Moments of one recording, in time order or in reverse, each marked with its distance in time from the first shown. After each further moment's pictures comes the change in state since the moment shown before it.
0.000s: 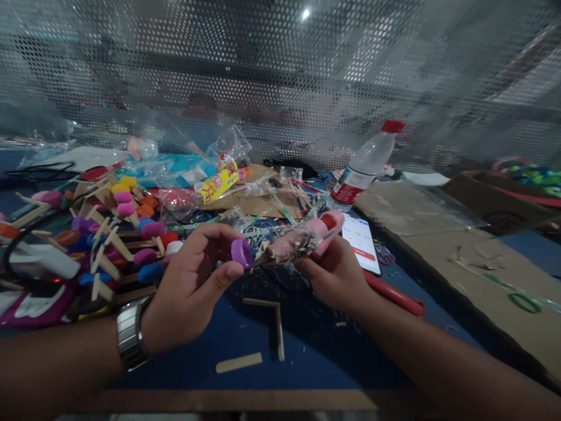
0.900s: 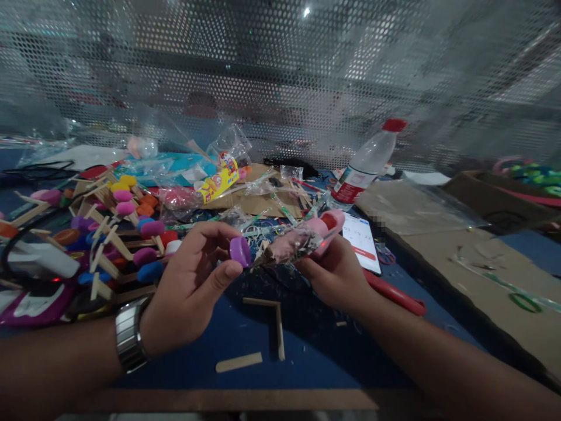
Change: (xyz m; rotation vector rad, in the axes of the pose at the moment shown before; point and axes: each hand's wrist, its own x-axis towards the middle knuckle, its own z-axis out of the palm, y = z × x) left_hand 0.000 0.001 0.002 -0.001 0.034 0.018; right_hand 0.000 0.002 -0.002 -0.040 0.002 0.002
